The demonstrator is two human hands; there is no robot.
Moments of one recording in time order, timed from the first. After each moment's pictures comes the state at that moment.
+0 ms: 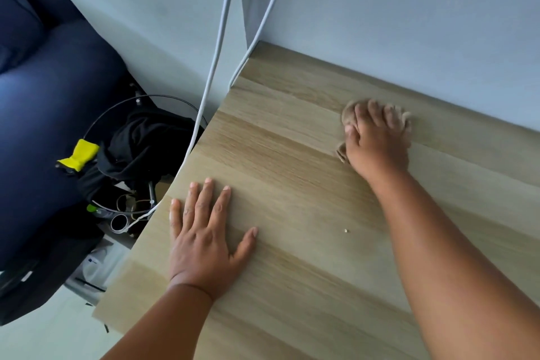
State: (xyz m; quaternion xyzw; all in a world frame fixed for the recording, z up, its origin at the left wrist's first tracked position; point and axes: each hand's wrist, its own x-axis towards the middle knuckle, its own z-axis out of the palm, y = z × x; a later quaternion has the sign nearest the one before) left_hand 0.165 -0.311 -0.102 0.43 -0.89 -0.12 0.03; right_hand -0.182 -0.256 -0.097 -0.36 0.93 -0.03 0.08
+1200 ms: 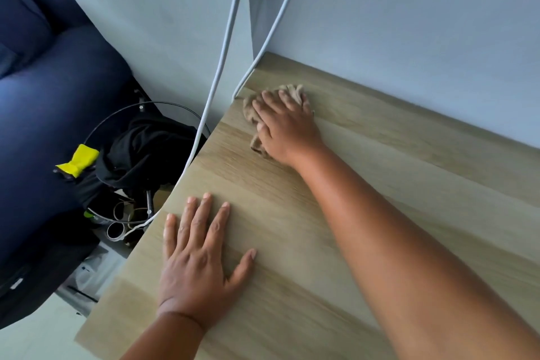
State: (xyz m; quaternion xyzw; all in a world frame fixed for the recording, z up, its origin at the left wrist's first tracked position) left_hand 0.166 -0.311 -0.104 0.43 -0.89 -0.12 0.04; right_hand -0.117 -0.394 -0.102 -0.60 0.79 -0.06 0.09
